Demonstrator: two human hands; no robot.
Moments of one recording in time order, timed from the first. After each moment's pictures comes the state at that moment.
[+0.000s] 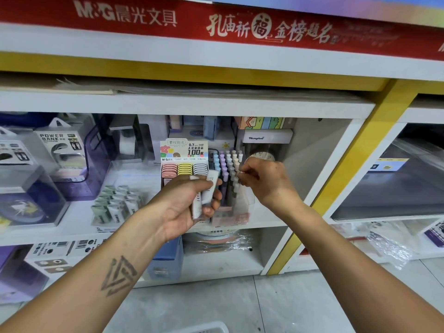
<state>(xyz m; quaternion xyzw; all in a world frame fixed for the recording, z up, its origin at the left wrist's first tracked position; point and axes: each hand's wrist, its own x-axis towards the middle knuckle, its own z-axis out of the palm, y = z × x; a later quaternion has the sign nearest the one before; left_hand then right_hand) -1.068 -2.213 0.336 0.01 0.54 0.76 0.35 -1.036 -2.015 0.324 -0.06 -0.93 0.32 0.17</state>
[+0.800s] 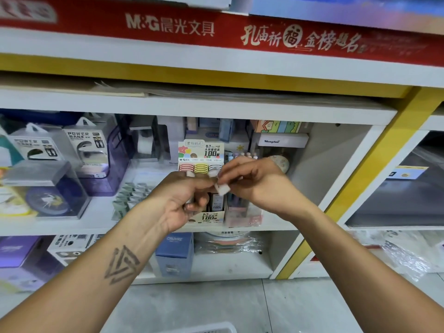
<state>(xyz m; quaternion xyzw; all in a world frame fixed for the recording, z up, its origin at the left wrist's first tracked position) -1.077 -2.238 0.345 -0.03 0.60 0.75 0.30 -1.026 -2.068 0.357 0.12 -0.85 0.50 0.11</state>
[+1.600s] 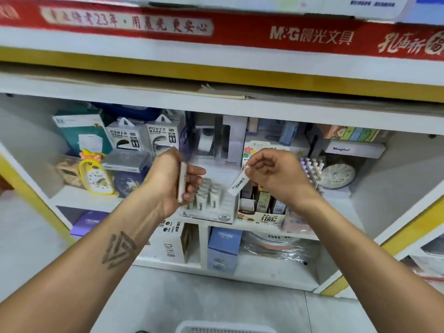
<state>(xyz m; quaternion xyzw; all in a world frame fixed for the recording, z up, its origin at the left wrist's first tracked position) -1.110 -2.373 0.356 -0.14 0.60 0.75 0.21 -1.078 -2.153 0.351 0.02 -0.86 0.50 0.11</state>
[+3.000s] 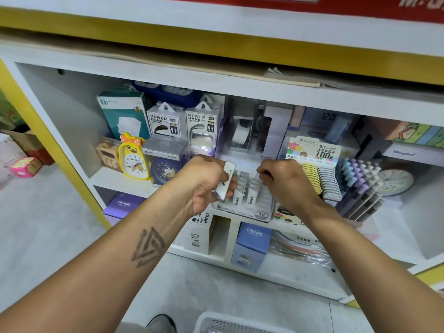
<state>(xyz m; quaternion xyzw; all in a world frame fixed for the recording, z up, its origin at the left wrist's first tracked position) -1.111 -2.395 0.339 -0.12 0.67 0.72 0.17 -1.129 -2.196 0.296 0.18 -0.95 0.19 0.17</state>
